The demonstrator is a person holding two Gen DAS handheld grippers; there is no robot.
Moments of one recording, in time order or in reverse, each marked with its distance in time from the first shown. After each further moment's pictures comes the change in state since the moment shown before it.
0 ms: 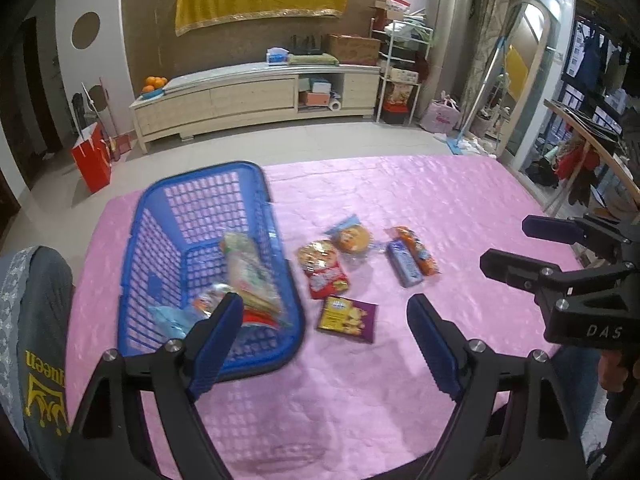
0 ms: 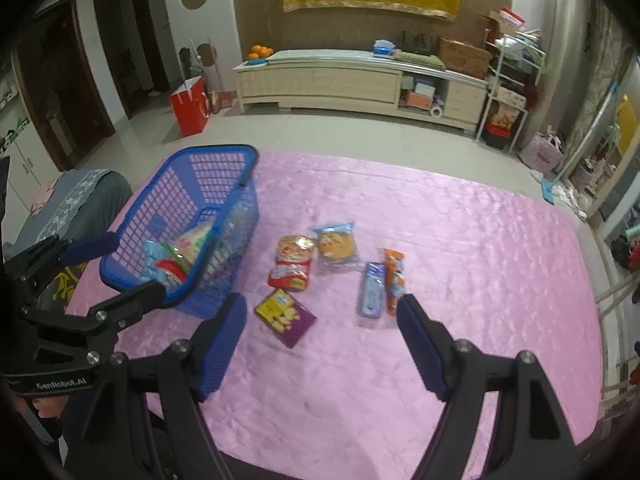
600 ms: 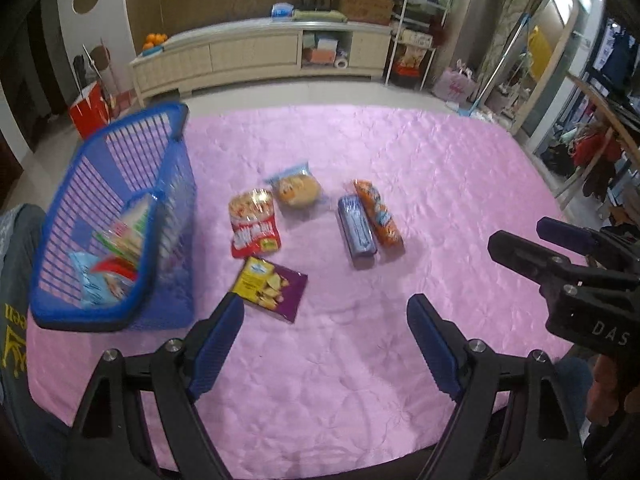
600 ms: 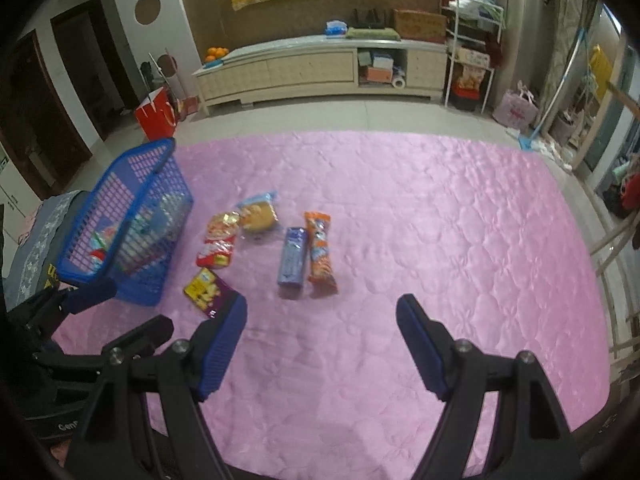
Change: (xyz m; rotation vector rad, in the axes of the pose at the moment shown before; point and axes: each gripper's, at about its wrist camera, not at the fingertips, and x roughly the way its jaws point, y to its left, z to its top) left arm 0.081 -0.092 -0.013 -0.079 0.158 0.047; right arm 0.025 -0.103 -0.042 0.135 0.038 -0.012
